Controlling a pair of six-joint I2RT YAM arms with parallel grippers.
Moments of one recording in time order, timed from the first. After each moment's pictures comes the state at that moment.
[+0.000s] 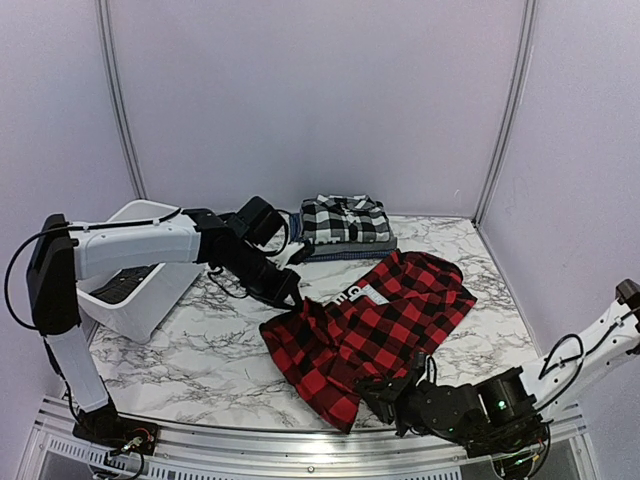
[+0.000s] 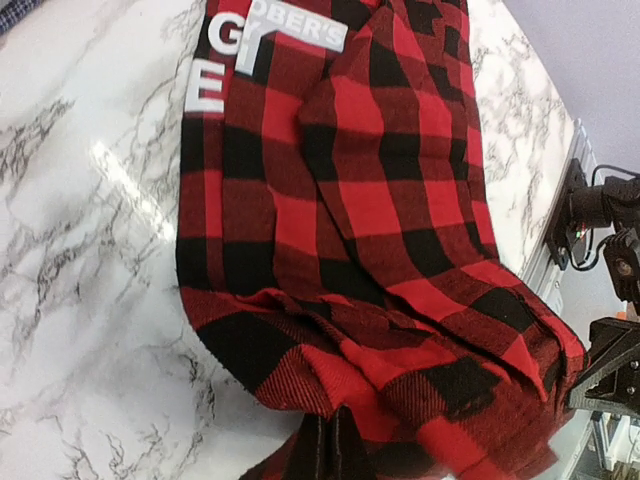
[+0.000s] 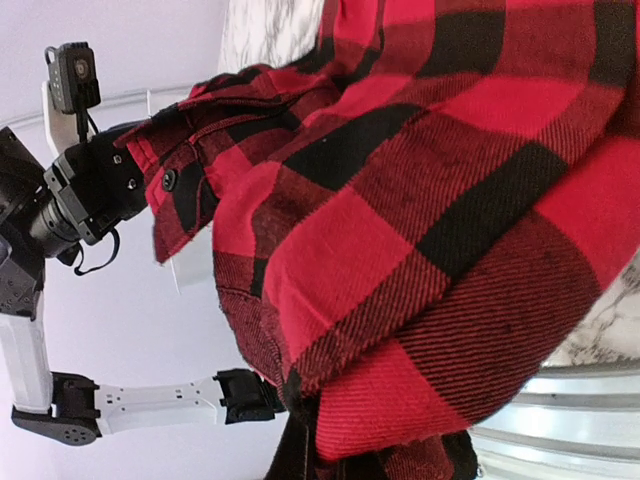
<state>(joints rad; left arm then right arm) -0.82 1.77 1.37 -0.65 0.41 -0.26 1.68 1.19 0.43 0.22 0.71 1.98</state>
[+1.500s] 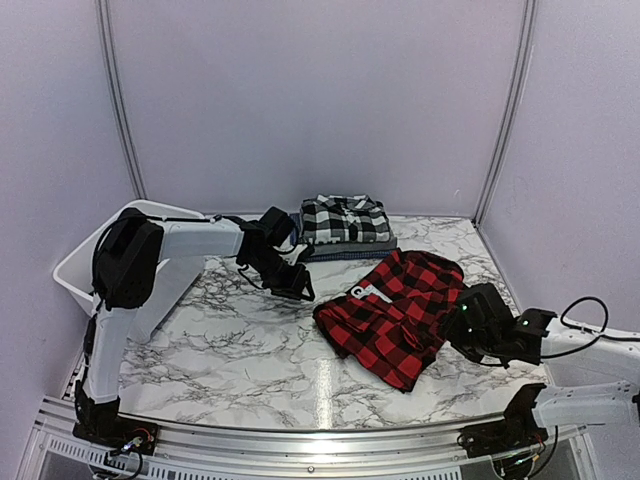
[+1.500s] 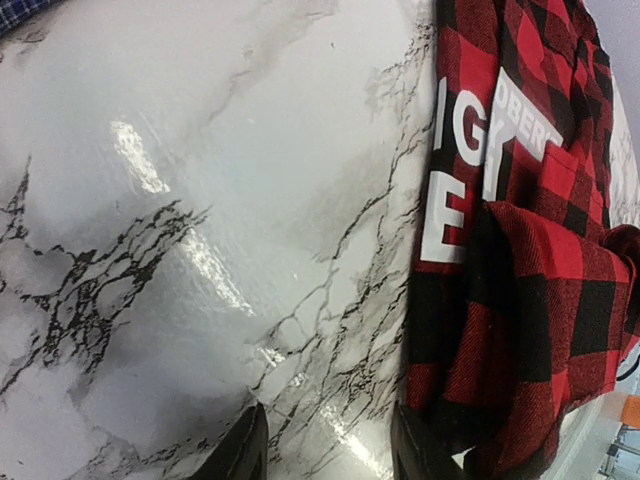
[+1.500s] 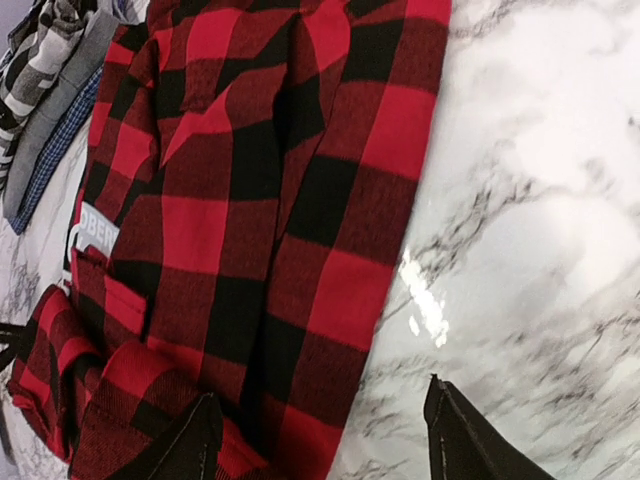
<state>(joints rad) -0.67 2.24 1.72 -0.58 0.42 -0.27 0.68 0.92 0.42 -0.43 0.38 1.17</state>
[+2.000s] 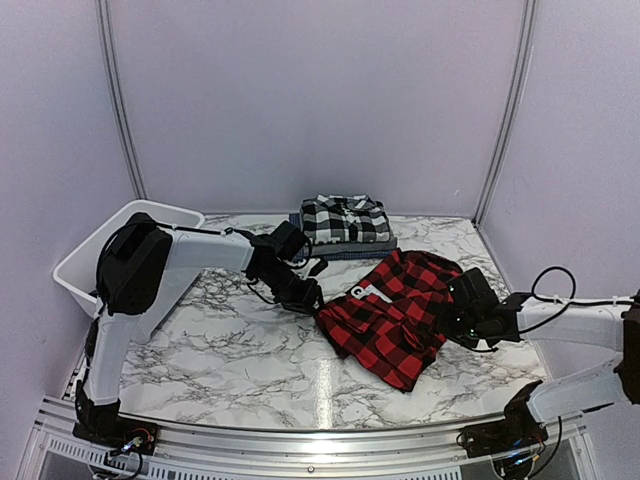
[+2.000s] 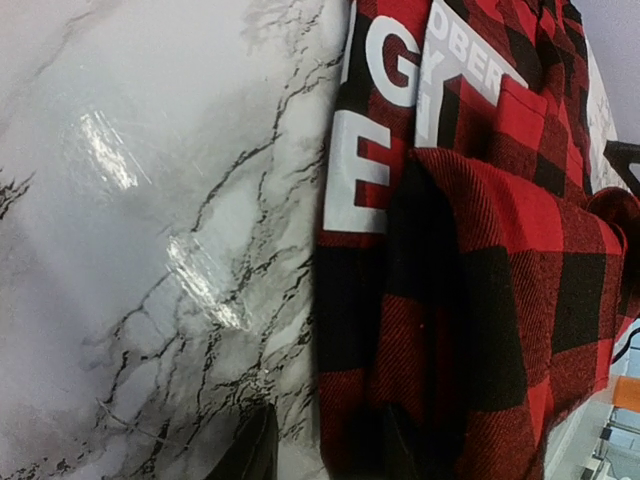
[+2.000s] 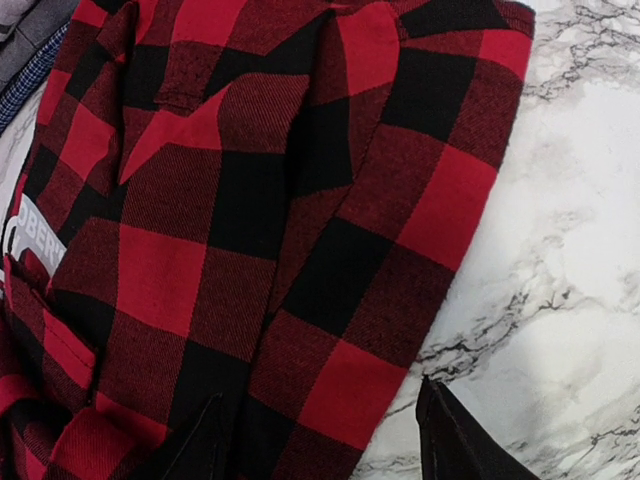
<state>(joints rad) -0.75 2.25 1.65 -0.49 0.47 -0.31 0.53 1.19 0.51 -0.31 0.29 0.89</state>
